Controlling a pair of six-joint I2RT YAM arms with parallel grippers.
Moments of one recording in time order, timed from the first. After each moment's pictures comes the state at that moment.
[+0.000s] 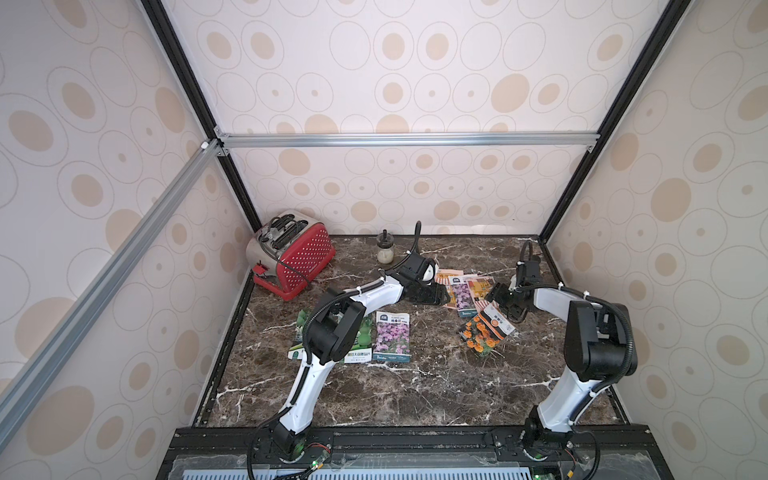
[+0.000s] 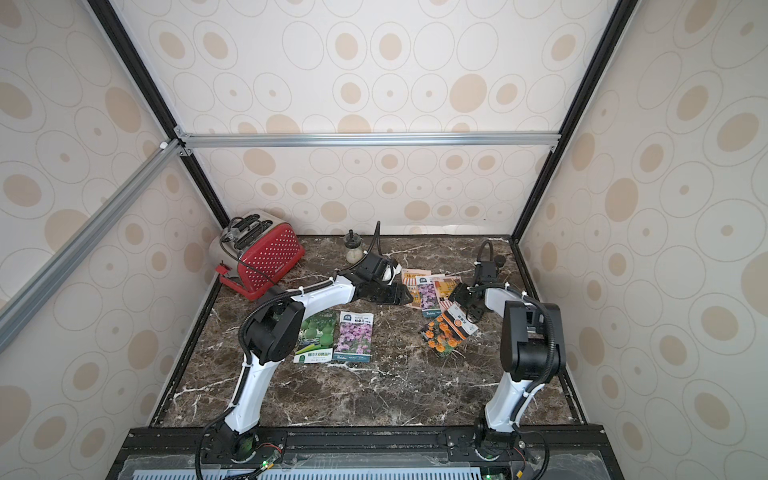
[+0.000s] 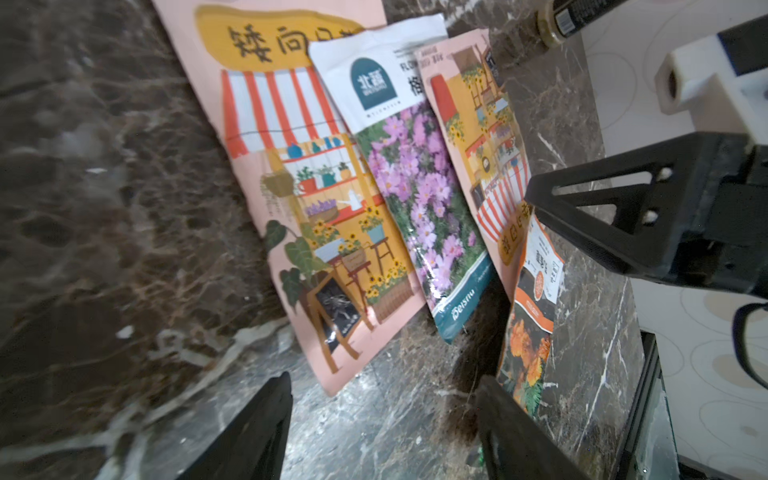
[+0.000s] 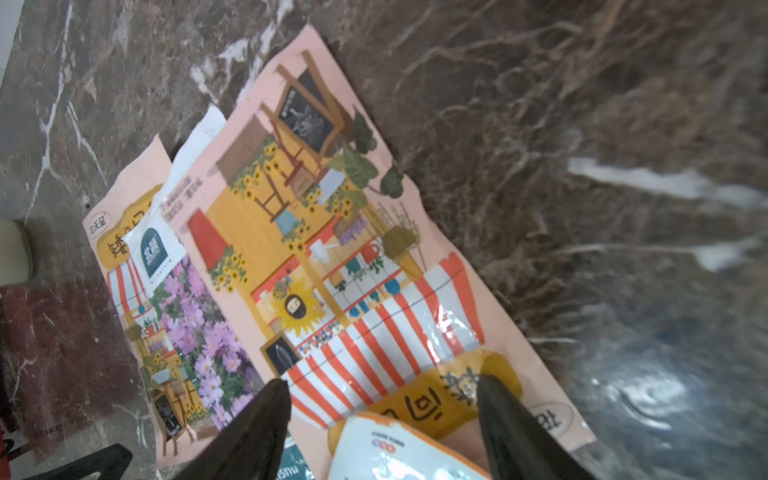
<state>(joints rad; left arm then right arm) -0.69 2.27 1.74 -0.33 0.42 -0.48 -0.07 1.77 1.04 -0.35 -0.22 0.57</state>
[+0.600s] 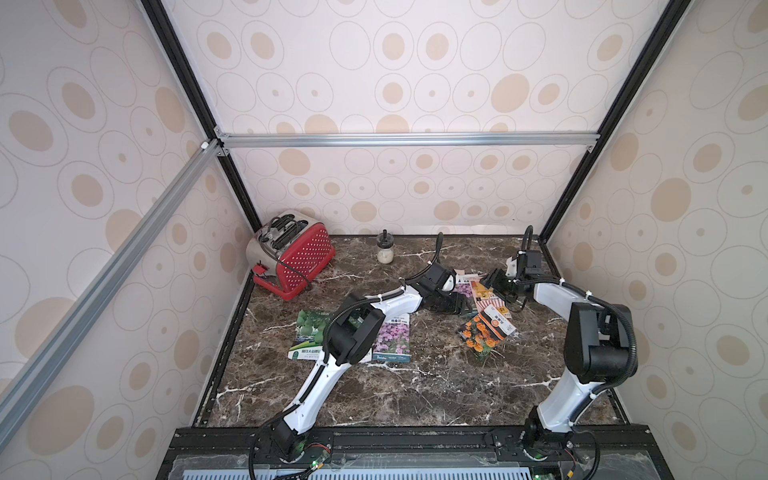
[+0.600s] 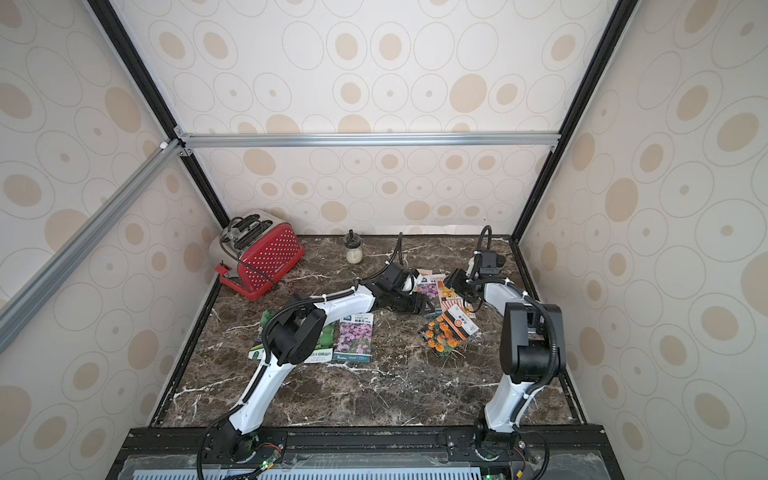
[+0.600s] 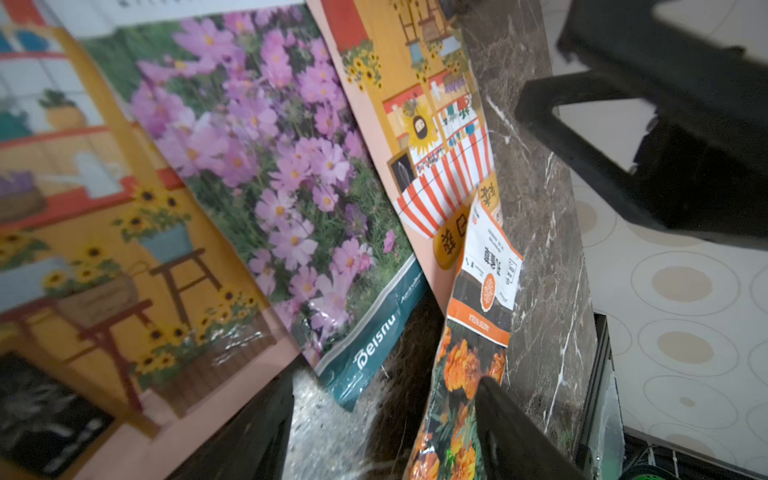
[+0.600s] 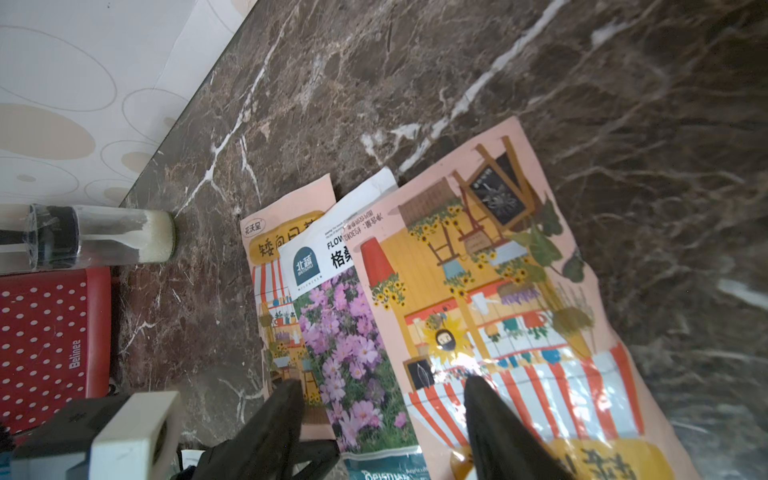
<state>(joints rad) -0.77 2.41 1.87 -0.25 0.48 -0.61 -0.05 1.80 1.16 -0.28 -0.36 0.55</state>
